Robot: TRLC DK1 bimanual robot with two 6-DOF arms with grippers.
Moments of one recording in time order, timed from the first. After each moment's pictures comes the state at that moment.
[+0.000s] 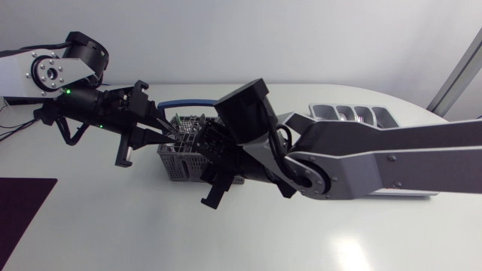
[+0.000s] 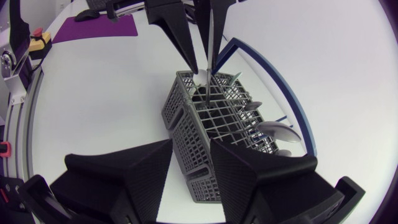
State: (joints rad) left arm -0.13 1.56 1.17 -0.69 0.66 1.47; right arm 0.92 1.63 1.01 -0.03 0.12 -0.42
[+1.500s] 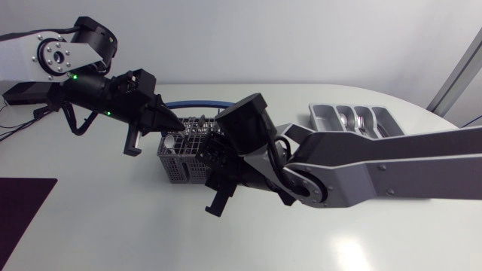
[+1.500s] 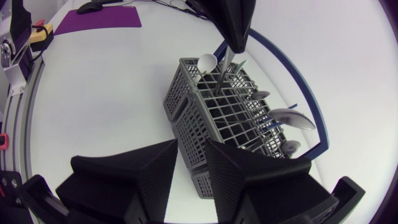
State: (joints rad) left arm -0.18 1.60 1.27 -0.75 0.67 1.33; right arm 0.92 1.65 0.97 -0.01 0.12 -0.42
